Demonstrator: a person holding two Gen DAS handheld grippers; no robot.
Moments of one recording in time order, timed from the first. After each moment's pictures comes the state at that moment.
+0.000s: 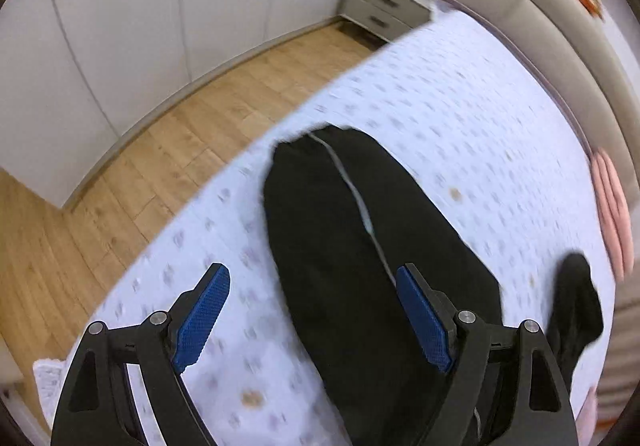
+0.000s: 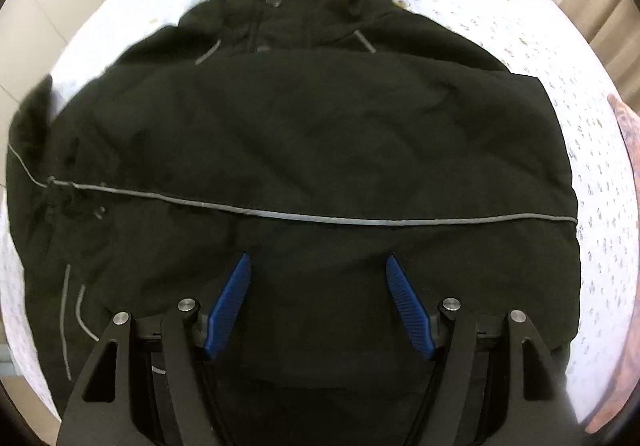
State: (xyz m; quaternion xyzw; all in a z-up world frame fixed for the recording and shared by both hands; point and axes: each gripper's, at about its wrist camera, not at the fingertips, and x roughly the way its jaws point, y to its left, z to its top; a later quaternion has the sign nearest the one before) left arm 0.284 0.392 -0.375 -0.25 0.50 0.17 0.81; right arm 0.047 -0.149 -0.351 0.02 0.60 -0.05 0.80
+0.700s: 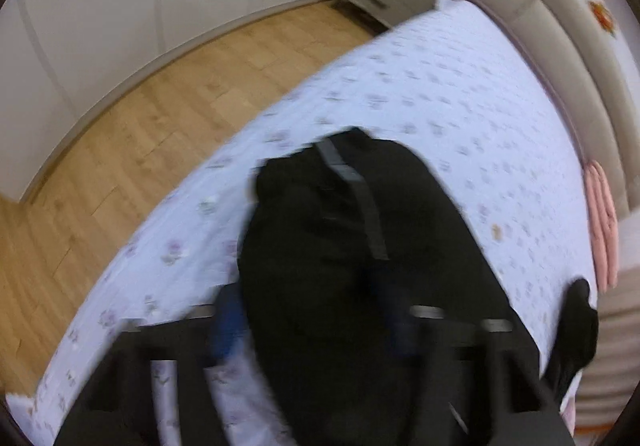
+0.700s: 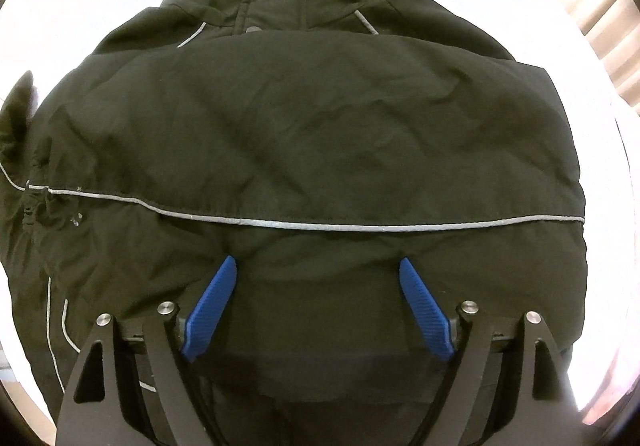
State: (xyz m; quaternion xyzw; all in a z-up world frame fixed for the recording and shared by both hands) left arm 0.355 0.425 -0.453 -0.28 0.52 0.11 0.80; right arm 0.094 -0.112 -0.405 0.02 0.61 -0.07 0.79
